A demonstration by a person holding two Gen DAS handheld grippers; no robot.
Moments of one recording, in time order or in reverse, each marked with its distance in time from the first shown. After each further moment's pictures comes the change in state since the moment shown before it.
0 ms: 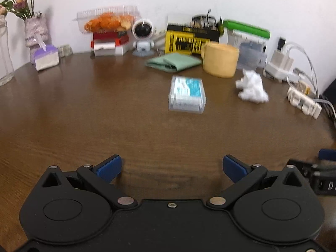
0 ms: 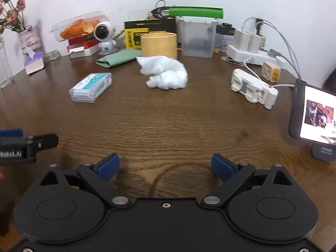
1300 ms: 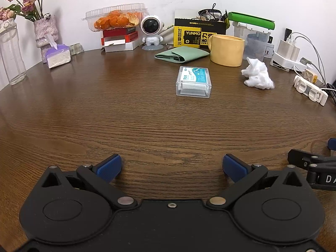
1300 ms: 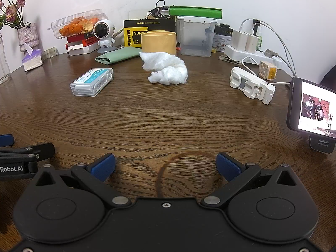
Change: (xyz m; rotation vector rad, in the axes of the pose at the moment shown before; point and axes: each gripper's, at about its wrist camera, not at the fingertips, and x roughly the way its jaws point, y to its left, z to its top) left arm -0.013 -0.012 -0.015 0.025 0.001 0.087; right arm -0.003 0.012 -0.010 -0.013 -0.009 -0.027
